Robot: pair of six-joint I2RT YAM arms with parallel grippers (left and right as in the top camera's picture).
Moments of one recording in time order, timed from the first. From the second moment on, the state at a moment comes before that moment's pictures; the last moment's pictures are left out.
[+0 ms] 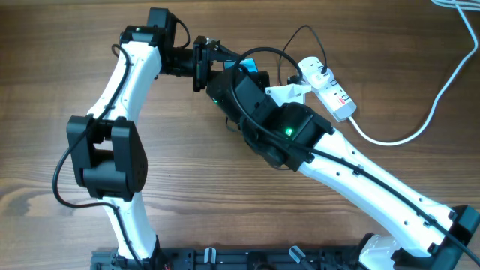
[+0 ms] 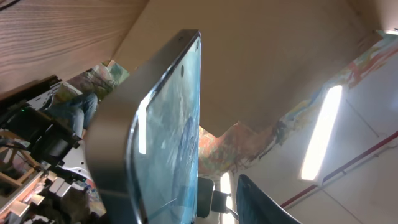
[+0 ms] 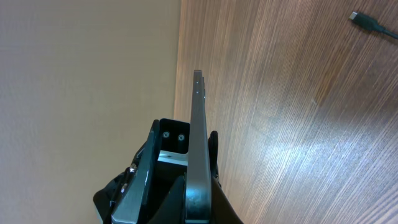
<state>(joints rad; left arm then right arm) -0.13 2.08 1.75 -1.11 1.54 -0.84 0.90 1.61 1.61 -0.82 0.56 2.06</state>
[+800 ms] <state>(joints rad) -0.13 2.08 1.75 -1.11 1.52 -0.84 0.89 1.61 1.61 -0.75 0.55 1.78</state>
